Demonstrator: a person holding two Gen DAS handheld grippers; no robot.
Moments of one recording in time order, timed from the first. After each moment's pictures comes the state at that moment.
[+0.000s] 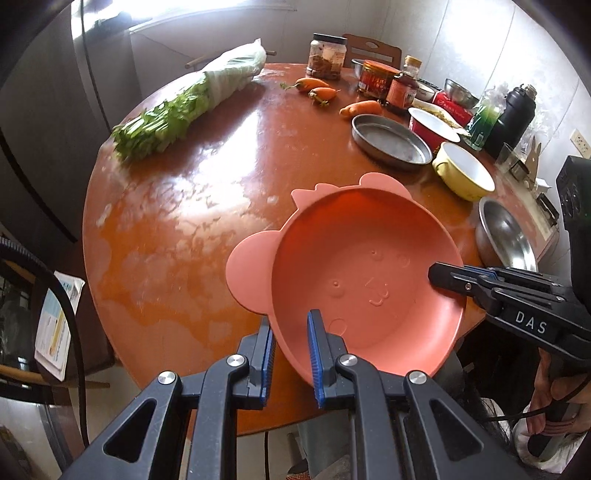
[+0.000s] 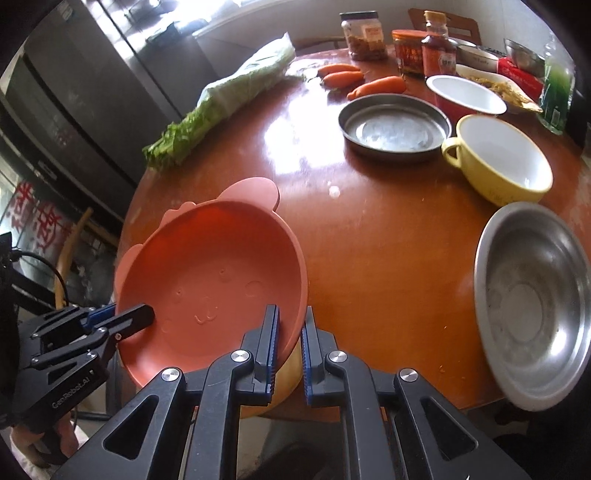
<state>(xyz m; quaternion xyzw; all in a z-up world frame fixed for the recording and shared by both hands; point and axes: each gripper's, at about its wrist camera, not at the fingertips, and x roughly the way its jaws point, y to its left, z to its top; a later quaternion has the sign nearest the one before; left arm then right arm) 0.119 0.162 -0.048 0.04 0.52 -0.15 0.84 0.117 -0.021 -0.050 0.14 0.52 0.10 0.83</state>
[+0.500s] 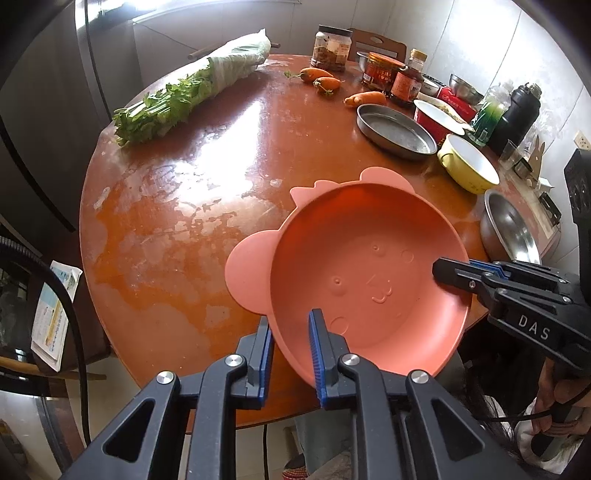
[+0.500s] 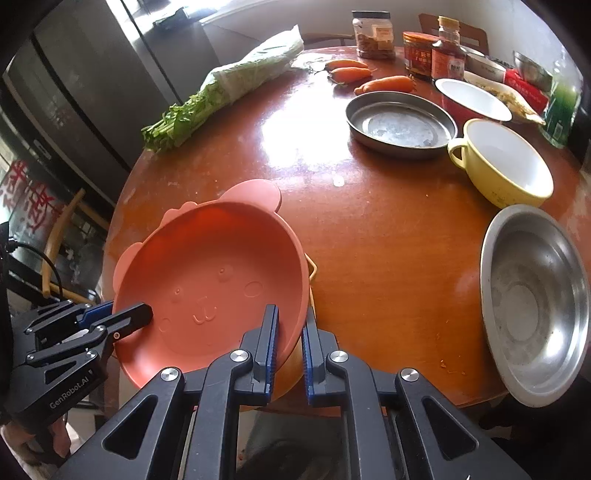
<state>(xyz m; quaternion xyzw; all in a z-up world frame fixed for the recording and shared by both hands) 0.117 0.163 -0.058 0.04 0.53 -0.15 0.83 0.116 -0.008 -0.050 0.10 0.53 0.09 0.84</state>
